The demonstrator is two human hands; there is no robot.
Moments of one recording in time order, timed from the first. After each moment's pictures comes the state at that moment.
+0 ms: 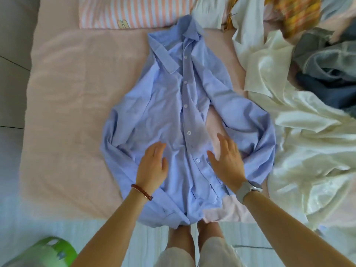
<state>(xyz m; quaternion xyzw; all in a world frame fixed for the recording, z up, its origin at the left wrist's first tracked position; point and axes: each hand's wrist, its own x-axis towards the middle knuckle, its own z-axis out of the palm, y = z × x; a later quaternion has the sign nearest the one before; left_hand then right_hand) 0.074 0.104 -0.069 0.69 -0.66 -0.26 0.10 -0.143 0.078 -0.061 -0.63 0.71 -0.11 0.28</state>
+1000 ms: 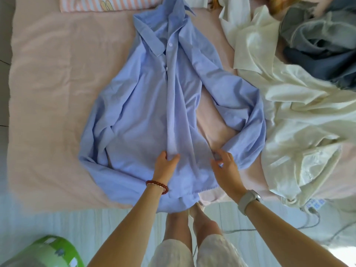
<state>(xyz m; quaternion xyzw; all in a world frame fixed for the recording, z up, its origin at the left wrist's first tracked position) 0.018 0.143 -0.078 0.75 -0.27 -0.58 0.19 -0.160 0.164 -0.067 -0.47 0.75 -0.14 0.45</state>
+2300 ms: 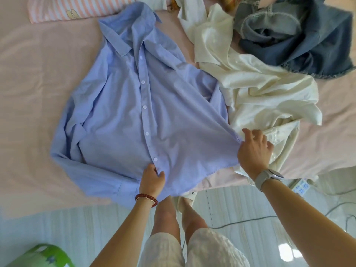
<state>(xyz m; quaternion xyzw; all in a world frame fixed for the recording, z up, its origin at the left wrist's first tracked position) -0.038 0.220 -0.079 0.80 -0.39 -0.46 0.05 -0.302 0.176 -0.037 -0.55 0.83 0.00 0.13</state>
